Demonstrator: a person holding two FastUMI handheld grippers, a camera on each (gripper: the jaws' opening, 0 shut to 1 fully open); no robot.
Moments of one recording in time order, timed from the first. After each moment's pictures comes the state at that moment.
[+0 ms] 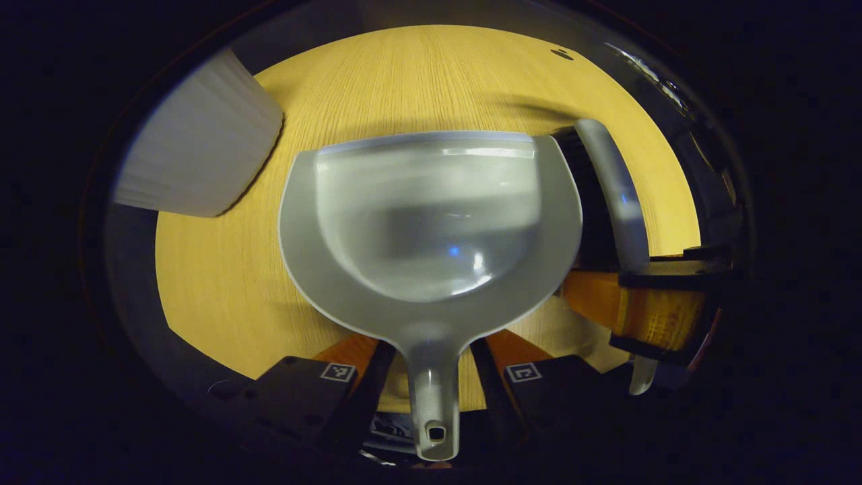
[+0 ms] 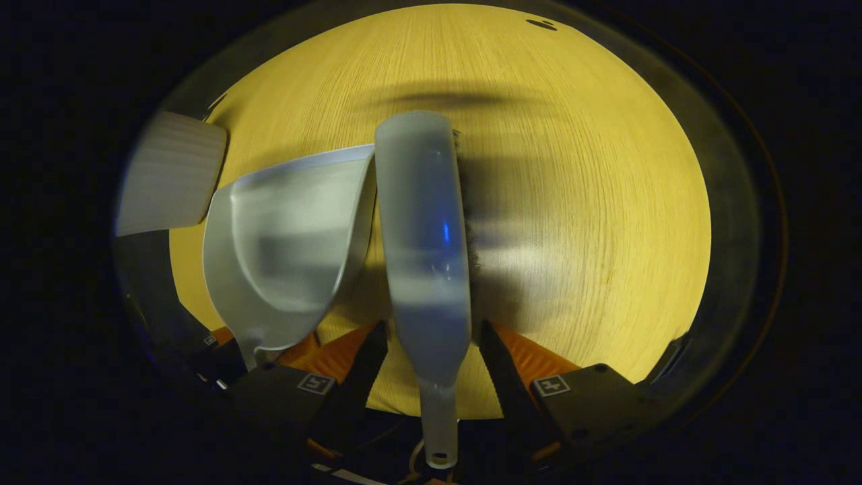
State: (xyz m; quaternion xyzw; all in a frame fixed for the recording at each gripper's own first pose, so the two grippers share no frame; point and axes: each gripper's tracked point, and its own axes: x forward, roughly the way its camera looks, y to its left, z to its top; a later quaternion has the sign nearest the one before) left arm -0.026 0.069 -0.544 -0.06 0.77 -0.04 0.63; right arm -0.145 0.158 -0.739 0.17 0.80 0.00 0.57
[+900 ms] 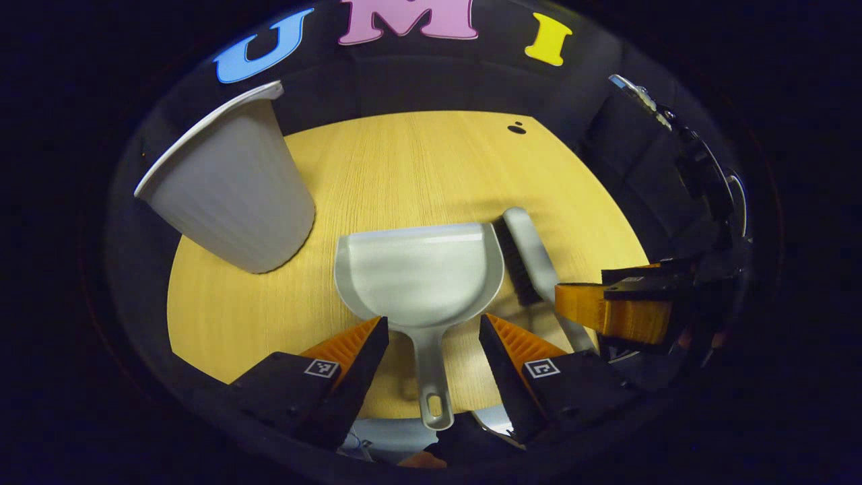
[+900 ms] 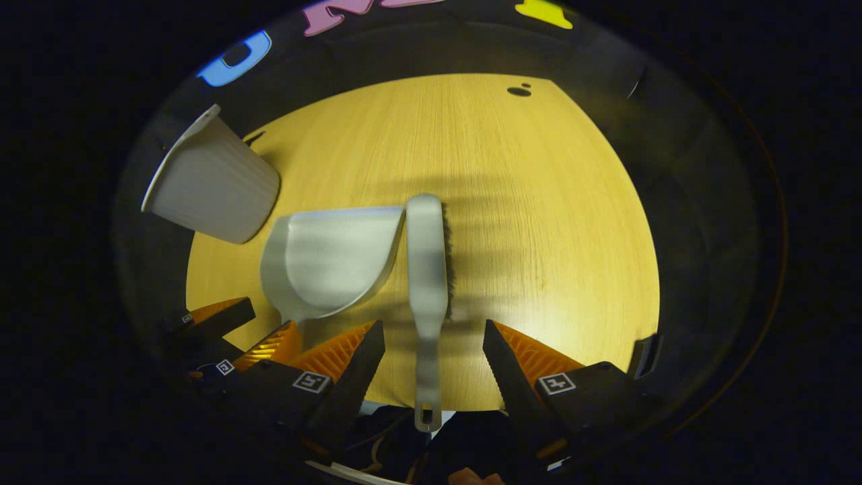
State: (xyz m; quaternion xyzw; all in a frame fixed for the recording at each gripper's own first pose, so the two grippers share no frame) left arm 0.003 0.082 -0.447 -0.07 0.58 -0.08 0.81; right arm -0.121 0.123 -0.633 0.17 0.65 -0.01 0.74
